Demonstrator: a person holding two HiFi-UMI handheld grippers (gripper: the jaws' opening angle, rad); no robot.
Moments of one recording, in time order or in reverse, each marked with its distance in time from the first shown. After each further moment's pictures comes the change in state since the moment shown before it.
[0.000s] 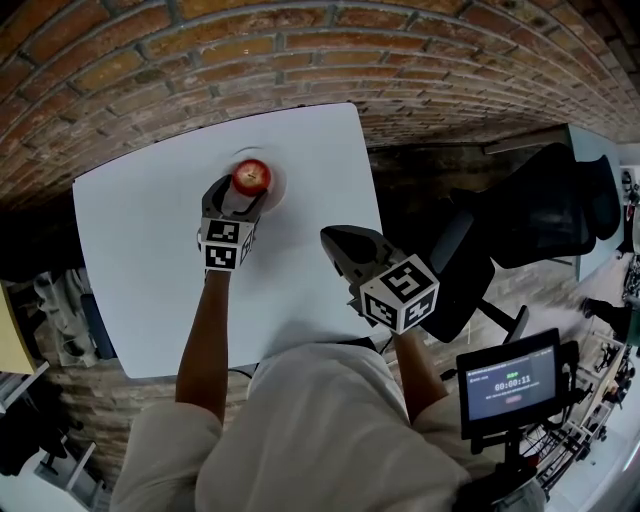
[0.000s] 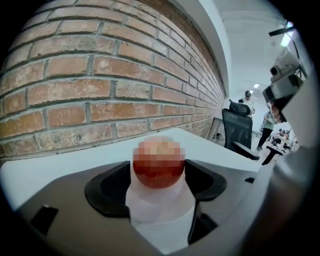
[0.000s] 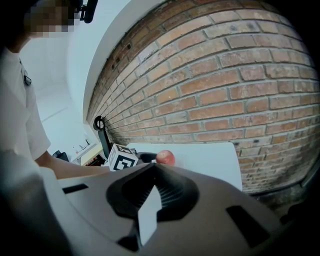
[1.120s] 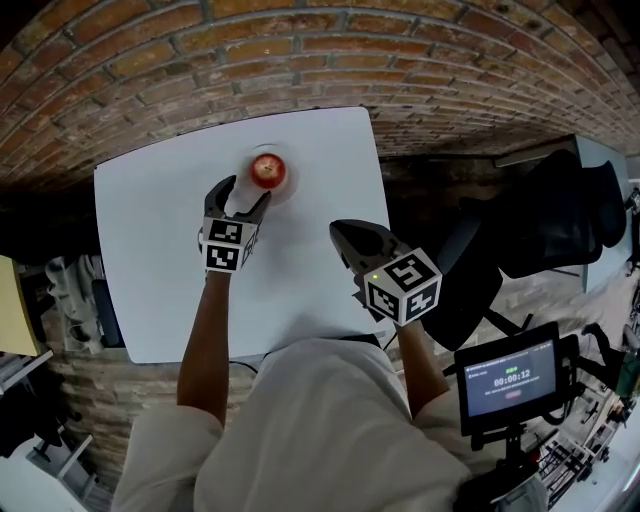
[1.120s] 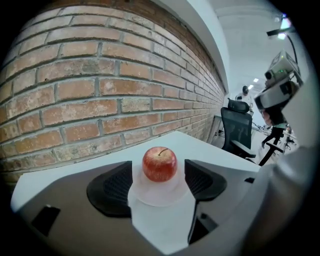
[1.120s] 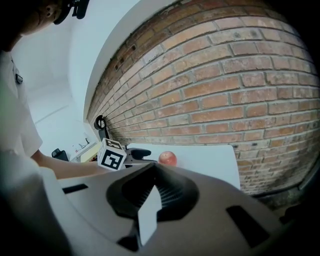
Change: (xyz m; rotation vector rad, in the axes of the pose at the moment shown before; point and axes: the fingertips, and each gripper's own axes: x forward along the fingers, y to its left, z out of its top) left arm -0.050 -0.003 0.017 0.049 0.008 0.039; right arm -0.014 0.011 0.002 -0.021 -0.003 -0.011
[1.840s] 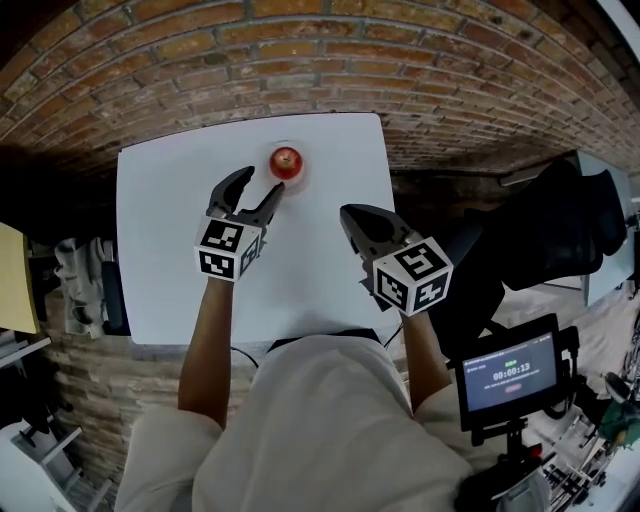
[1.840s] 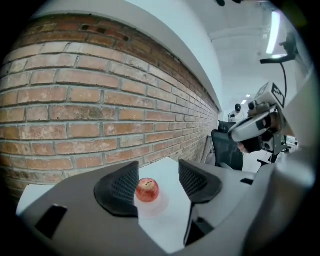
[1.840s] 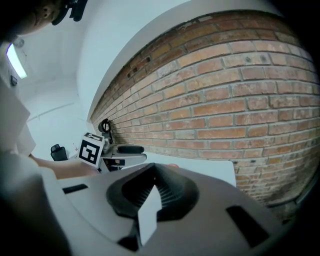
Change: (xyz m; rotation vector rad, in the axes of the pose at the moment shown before) left arm -0.095 -0.030 0.079 -0.023 -0.212 -0.038; right arm -0.027 0.033 0.033 -0.088 -0.084 -0.005
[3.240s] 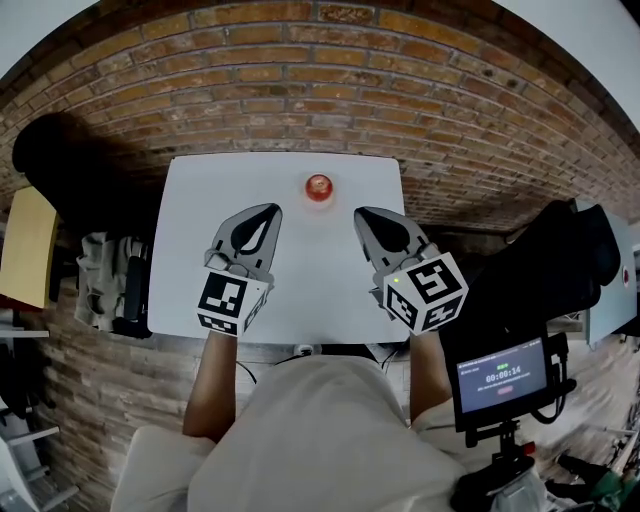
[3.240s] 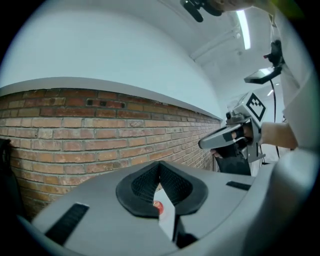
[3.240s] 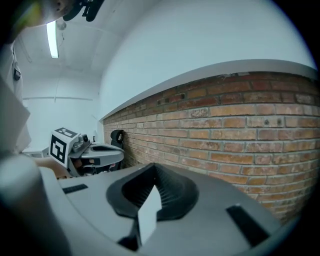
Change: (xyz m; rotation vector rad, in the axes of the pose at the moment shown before) left arm -0.171 -0.049 0.101 0.155 -0.262 0.139; right arm -0.057 0.094 0.087 -0.260 -0.204 0.019
